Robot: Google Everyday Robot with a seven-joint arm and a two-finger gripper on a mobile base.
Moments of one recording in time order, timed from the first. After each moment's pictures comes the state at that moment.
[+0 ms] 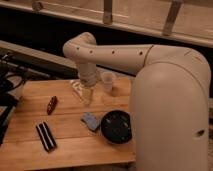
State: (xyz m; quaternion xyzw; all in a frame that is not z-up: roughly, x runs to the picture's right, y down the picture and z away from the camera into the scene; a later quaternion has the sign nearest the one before) arm -0.052 0.029 0.709 -0.36 0.16 0.19 0.90
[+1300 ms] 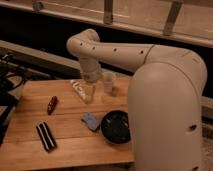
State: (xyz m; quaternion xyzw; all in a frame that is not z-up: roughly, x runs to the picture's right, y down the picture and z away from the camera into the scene) arm -0.033 0.014 0.718 -0.36 0.14 0.18 0.90
